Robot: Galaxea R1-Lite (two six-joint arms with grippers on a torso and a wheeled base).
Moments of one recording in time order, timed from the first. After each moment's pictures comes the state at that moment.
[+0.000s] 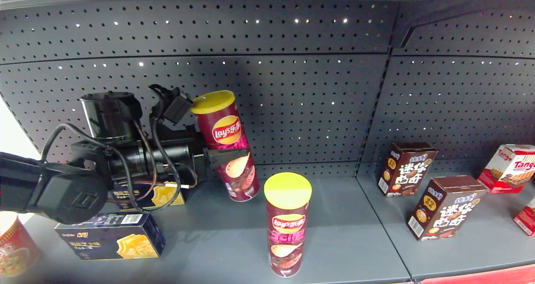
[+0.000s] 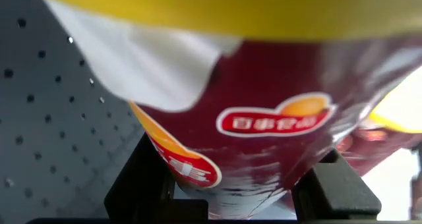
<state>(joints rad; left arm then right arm) -0.24 1.82 -0.88 -0.79 -0.84 0.10 -0.16 0.03 -0.02 -0.03 -0.02 -0.02</state>
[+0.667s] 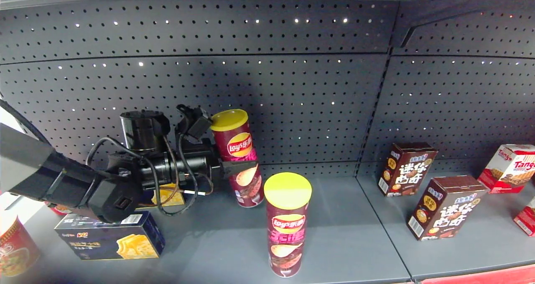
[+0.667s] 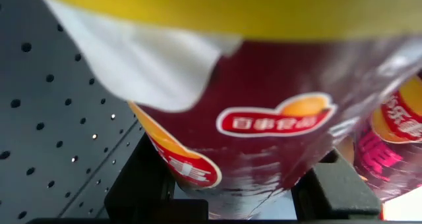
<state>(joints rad) -0.25 1.96 -0.90 -0.86 -0.84 0.13 -0.16 0.03 -0.02 -0.03 -0.02 -0.02</state>
